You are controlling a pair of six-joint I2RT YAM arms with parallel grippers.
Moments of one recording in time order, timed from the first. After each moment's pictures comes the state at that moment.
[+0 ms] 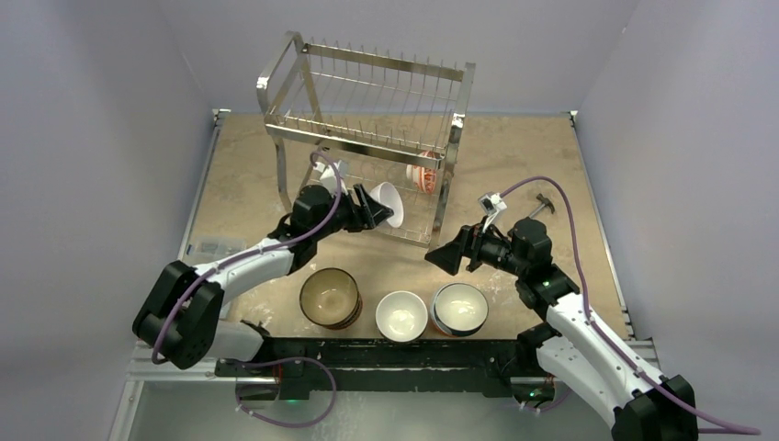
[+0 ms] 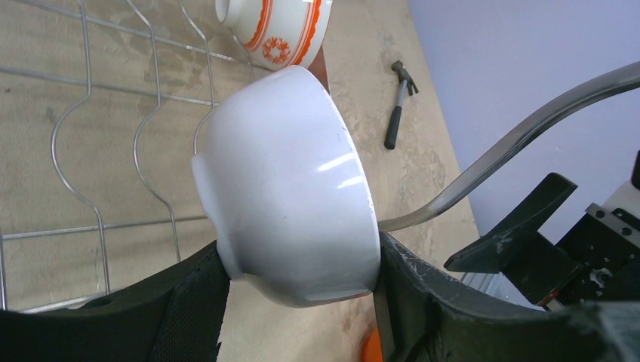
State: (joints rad) left arm -0.55 1.35 0.65 0.37 0.24 -0.75; right arm 0.41 0.76 0.43 0.03 -0.60 0.56
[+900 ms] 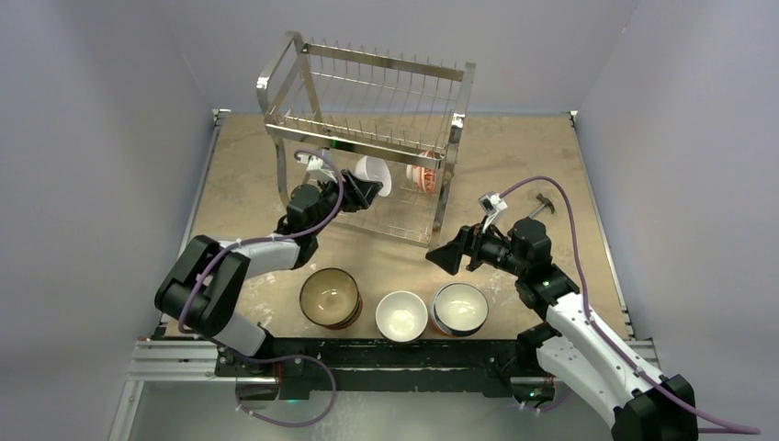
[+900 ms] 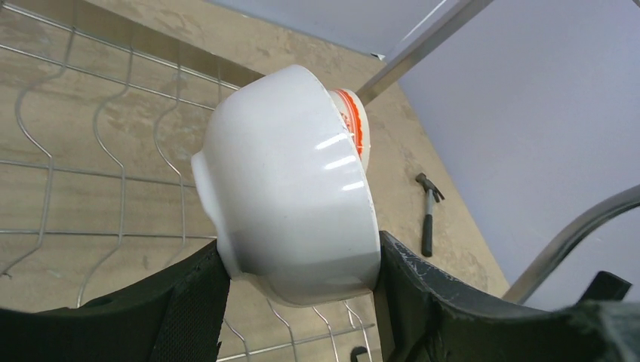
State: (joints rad) left arm -0.46 1.53 0.61 0.86 0.15 -0.68; right arm 0.41 0.76 0.43 0.02 -0.57 0.52
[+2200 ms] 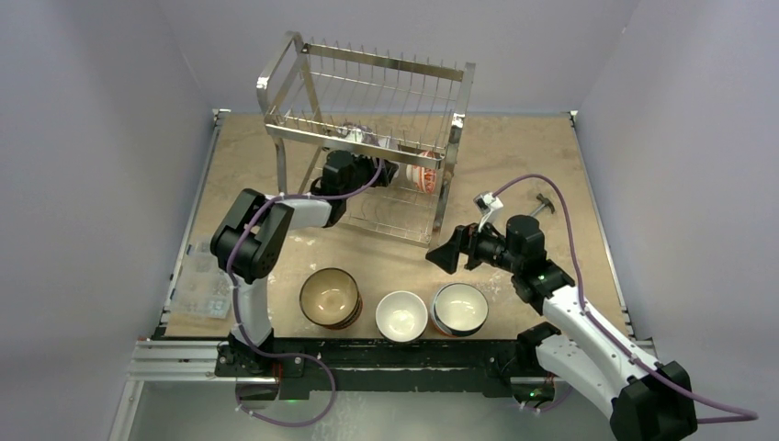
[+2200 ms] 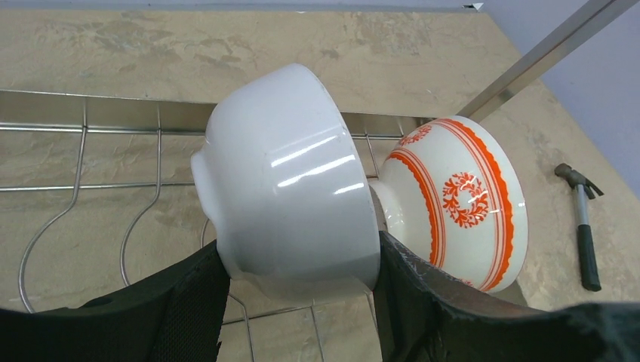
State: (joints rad) left arm -0.46 1.97 1.06 0.73 0.12 -0.38; right arm 0.41 0.83 0.44 -0.01 -0.54 0.45
